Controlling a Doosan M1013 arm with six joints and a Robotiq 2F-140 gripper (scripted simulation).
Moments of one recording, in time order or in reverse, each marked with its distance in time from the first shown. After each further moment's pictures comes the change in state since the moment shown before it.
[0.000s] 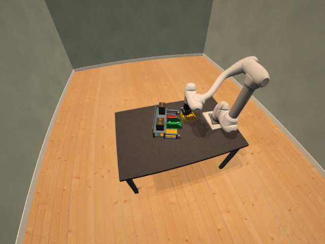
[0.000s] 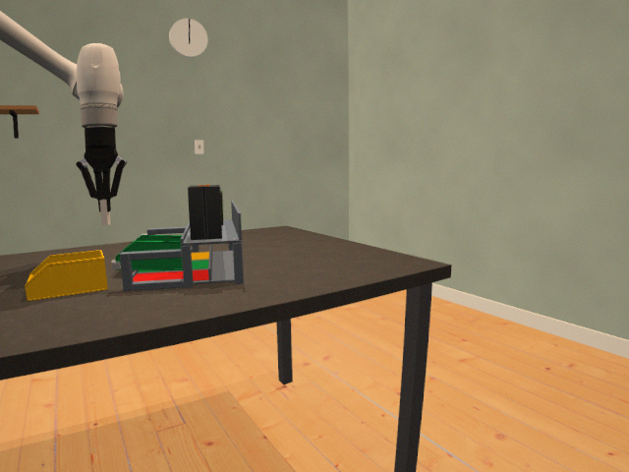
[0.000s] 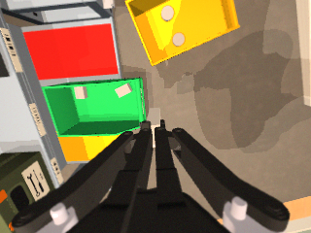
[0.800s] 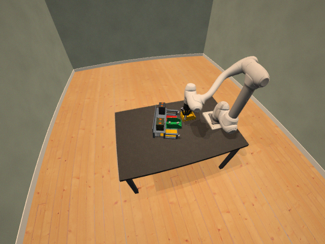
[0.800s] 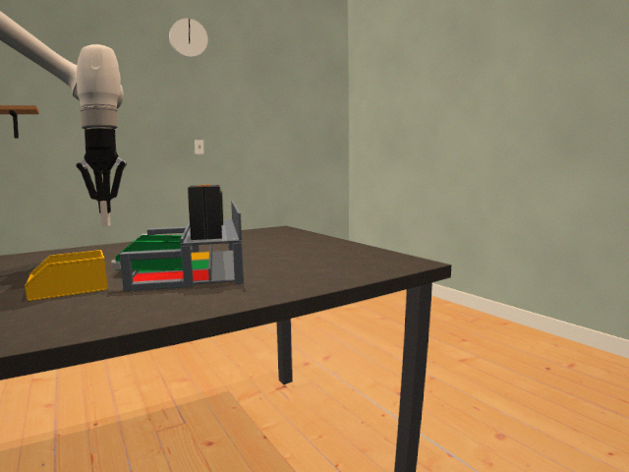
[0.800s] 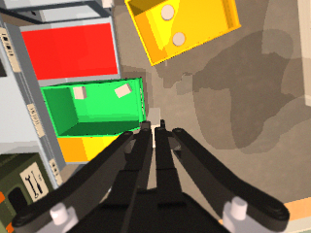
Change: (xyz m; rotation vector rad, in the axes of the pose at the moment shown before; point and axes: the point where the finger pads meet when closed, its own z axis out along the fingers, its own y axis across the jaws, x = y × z) arm 0.000 0.000 0.003 -0.001 -0.001 0.000
